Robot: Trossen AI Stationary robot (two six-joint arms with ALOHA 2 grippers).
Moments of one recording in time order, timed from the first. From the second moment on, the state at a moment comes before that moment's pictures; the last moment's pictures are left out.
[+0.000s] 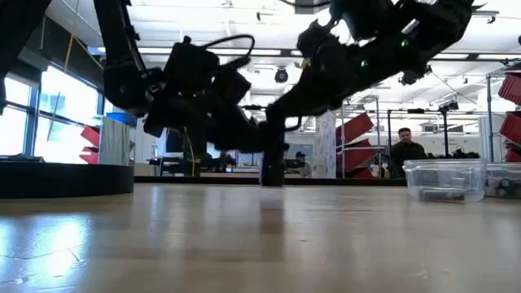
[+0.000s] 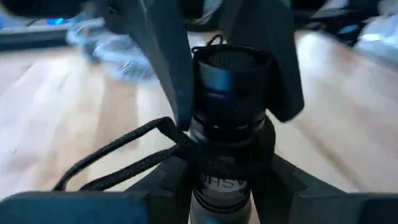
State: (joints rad) left arm 0.12 1.95 0.70 0.95 0.46 0.14; right arm 0.03 1.64 0.73 0.48 -0.01 -0.04
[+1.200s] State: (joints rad) left arm 0.10 1.93 0.80 0.60 0.47 0.20; right arm -0.01 1.53 0.92 0.00 -0.29 -0.22
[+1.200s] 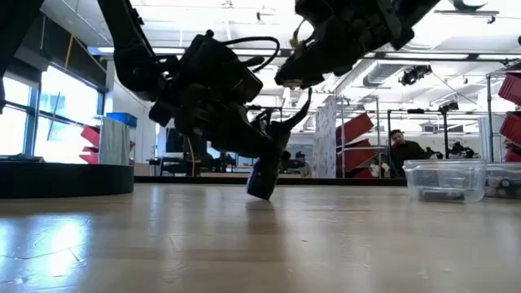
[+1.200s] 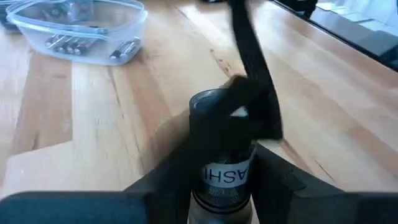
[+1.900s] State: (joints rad) left arm 0.12 1.88 0.80 0.45 0.41 0.16; right arm -0.22 1.43 0.68 0.18 0.08 -0.12
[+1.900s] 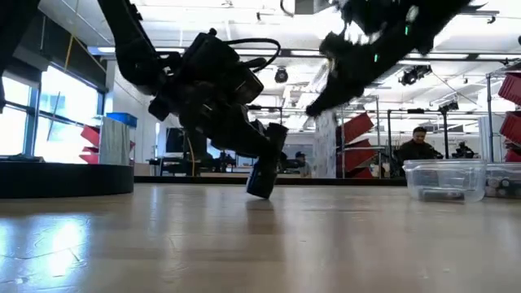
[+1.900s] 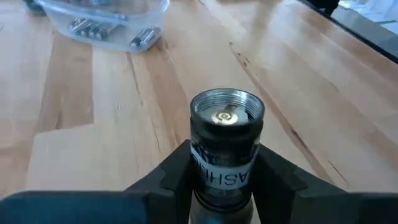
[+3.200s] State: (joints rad) left arm 0.16 1.76 0.59 0.73 0.30 0.15; right arm -0.11 1.78 0.79 0.38 0.14 -0.09
